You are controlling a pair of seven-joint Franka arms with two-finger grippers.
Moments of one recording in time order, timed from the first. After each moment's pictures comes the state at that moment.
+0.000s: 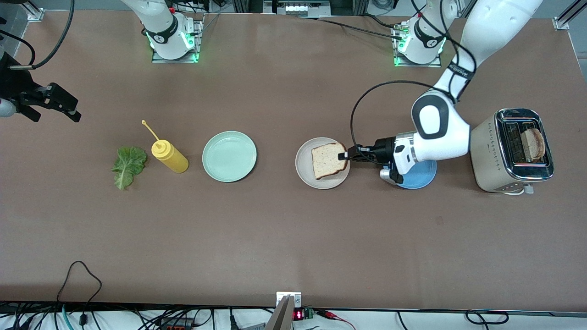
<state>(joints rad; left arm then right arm) 0.15 0.51 -0.51 -2.02 -1.23 2.33 0.64 0.01 -0.07 0.00 -1.71 0.01 1.77 0.01</state>
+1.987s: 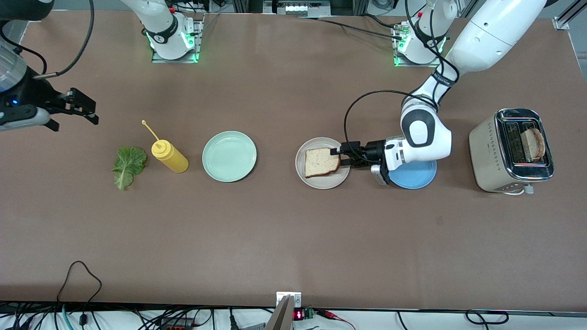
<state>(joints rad) 0.14 0.59 -0.51 -2.03 -1.32 2.35 0.98 0.03 -0.01 0.00 -1.72 0.05 1.77 -0.26</state>
